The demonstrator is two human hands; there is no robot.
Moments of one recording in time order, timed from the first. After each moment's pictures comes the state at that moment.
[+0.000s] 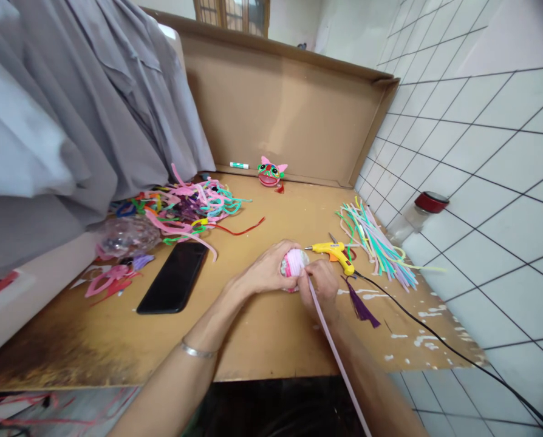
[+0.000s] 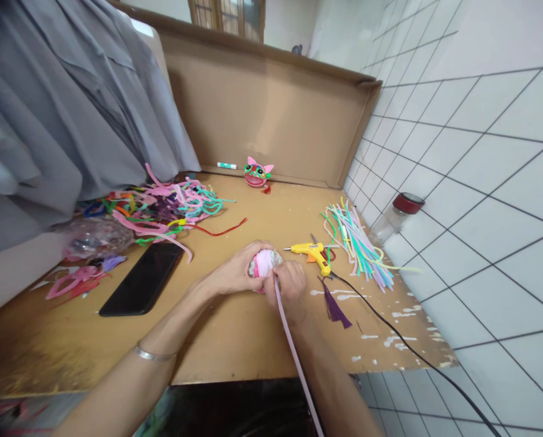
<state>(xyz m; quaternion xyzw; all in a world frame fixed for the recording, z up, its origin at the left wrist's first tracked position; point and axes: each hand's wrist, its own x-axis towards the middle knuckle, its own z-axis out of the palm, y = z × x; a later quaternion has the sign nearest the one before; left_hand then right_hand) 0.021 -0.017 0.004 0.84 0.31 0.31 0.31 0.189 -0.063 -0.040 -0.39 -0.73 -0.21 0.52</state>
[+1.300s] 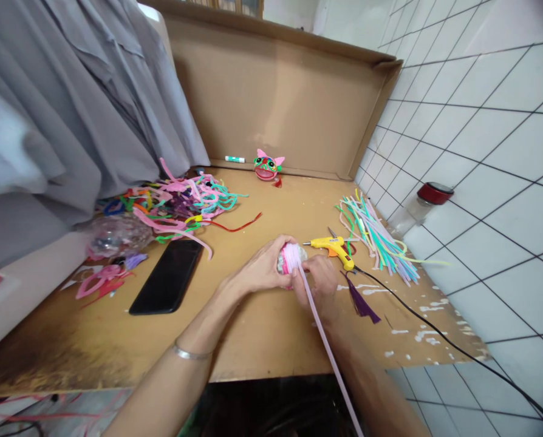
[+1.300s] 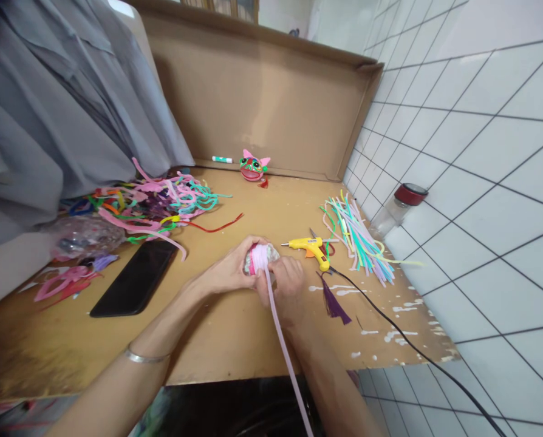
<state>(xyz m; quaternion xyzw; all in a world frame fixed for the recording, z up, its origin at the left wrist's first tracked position) 0.021 -0.020 0.003 0.83 0.34 0.31 0.33 0.175 -0.075 -0.024 -0.43 -0.72 -0.16 0.52</state>
